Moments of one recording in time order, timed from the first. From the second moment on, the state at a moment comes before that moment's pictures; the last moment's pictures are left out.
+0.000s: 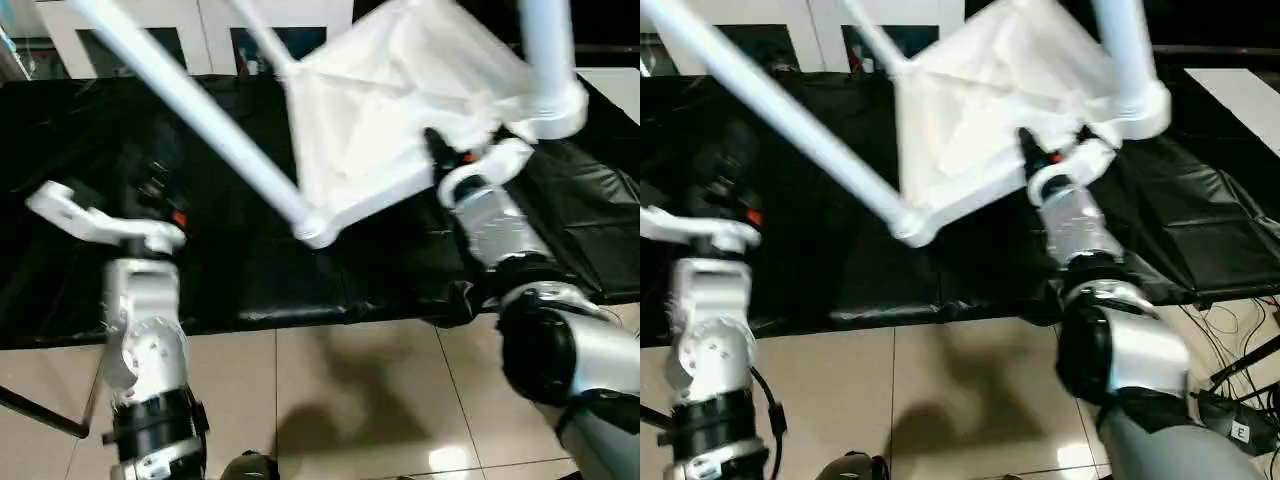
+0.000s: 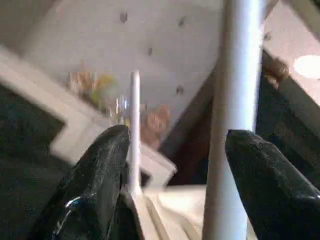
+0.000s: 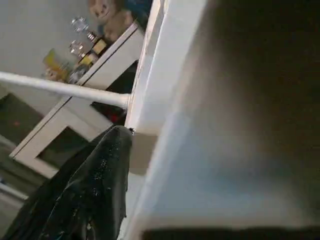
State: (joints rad) left arm -0.41 -0.06 0.43 -0.04 -0.55 -0.05 -0.27; right arm -1.05 -0.21 -0.46 1.19 0.54 0.04 0.26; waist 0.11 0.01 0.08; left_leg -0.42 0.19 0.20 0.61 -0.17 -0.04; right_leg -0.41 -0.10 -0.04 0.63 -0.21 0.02
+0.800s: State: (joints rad) left arm -0.49 0.21 0.08 -0.07 -0.04 -0.11 -0.36; right arm -1.08 -0.38 -0.22 1.01 0.26 0.08 0.21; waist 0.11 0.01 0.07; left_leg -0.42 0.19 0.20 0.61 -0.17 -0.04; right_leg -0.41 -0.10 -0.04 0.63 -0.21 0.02
